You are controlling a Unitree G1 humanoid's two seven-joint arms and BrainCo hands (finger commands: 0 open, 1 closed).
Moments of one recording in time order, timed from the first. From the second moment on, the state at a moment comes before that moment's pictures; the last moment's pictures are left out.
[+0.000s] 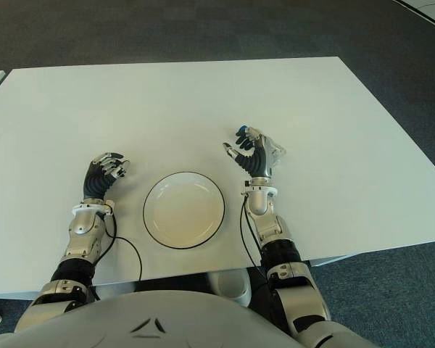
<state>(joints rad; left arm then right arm) -0.06 0.11 0.17 0.65 -0.04 -0.51 -0.03 -0.21 -0.15 0.08 0.49 -0.51 -0.47 -0.52</state>
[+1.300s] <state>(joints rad) -0.05 0.10 0.16 0.58 -0.06 -0.44 -0.01 -0.56 -0.24 0.15 0.82 -0.62 0.00 -0.50</state>
